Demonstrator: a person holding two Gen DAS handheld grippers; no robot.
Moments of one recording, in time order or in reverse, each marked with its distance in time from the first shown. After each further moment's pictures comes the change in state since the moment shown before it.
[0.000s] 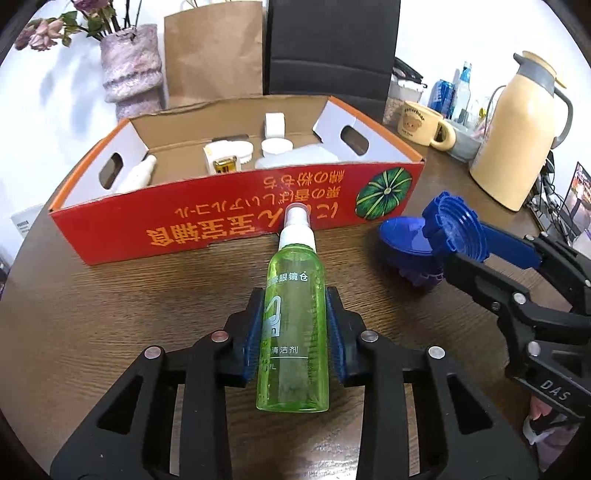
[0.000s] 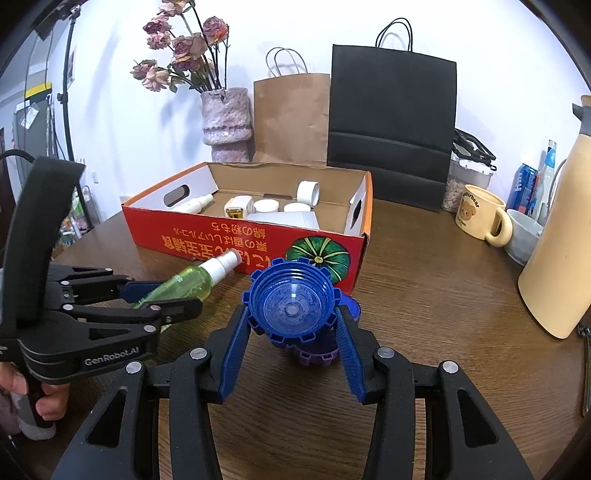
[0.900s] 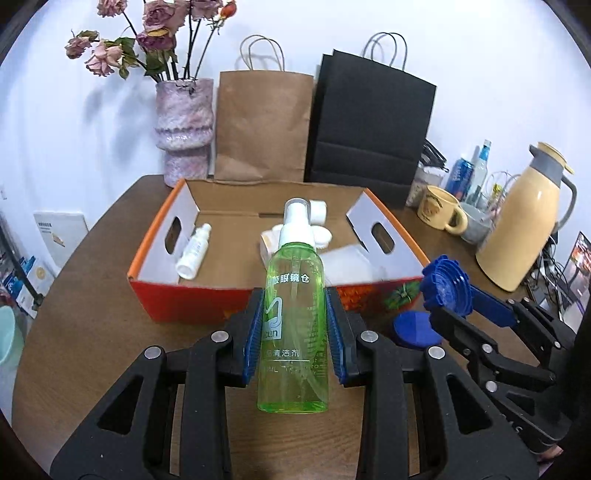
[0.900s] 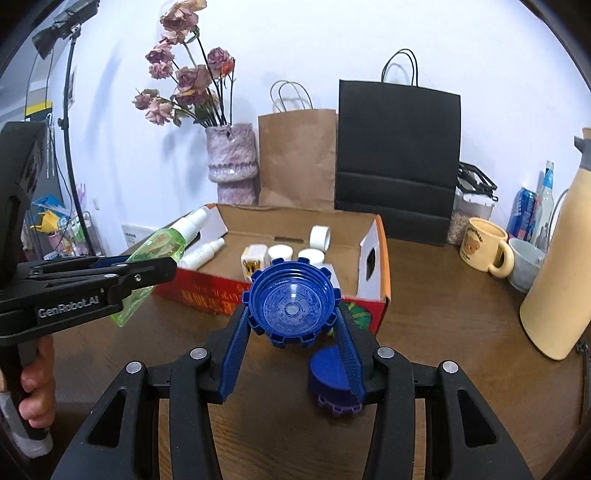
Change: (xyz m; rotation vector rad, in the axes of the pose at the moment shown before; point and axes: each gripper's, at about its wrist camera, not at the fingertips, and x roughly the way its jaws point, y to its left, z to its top) left arm -0.058 0.042 0.047 -0.129 -0.195 0.049; right arm -0.009 0.025 0.045 0.021 -0.103 -0.006
